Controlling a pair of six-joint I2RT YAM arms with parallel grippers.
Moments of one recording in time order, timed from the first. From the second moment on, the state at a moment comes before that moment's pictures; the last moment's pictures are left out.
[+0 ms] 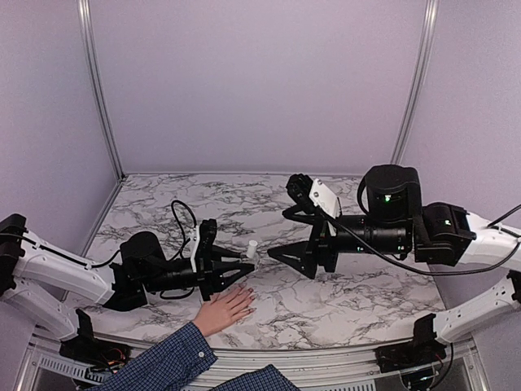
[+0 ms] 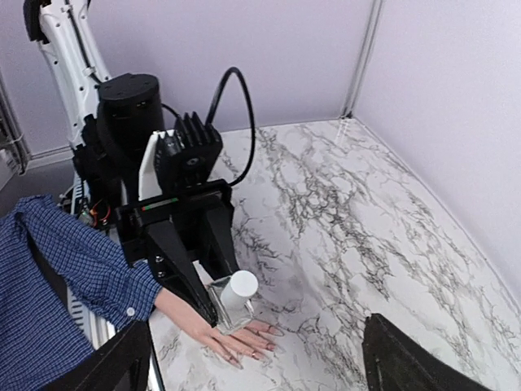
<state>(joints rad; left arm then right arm) -1.11 1.39 0.48 0.96 0.28 -0.13 1.23 1.11 1.11 -0.34 0.02 -0.12</state>
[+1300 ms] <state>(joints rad) -1.14 1.44 0.51 1.06 -0.07 -0.12 1.17 1.36 1.17 -0.15 0.11 0.29</state>
